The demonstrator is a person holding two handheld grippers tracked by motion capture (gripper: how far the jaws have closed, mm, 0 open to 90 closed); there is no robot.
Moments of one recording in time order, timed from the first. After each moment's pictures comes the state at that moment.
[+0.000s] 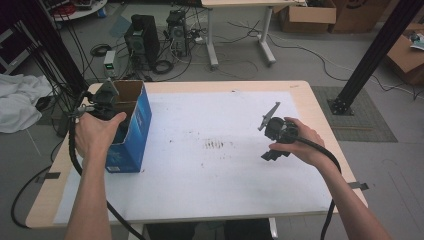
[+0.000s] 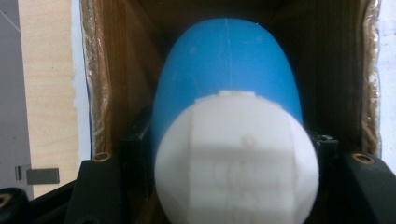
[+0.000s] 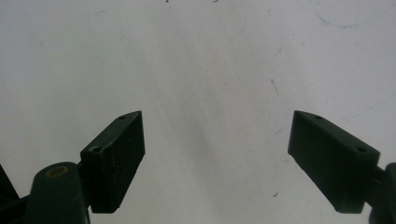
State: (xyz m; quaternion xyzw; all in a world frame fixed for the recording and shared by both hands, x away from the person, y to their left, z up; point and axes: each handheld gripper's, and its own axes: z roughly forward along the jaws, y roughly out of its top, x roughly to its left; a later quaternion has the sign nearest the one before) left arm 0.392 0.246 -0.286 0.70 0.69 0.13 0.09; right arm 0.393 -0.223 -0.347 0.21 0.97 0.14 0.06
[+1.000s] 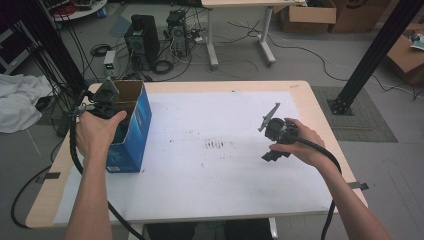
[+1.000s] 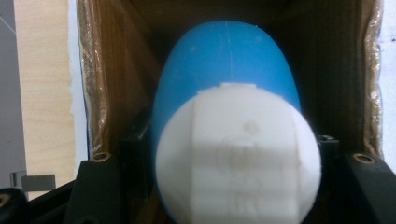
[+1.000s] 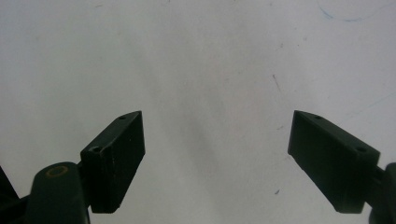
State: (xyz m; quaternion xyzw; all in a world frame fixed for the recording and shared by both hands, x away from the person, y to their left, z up) left arm 0.396 0.248 -0.287 0.70 0.69 0.13 0.10; right arm 0.392 -0.224 -0.349 0.21 0.97 0.13 0.05
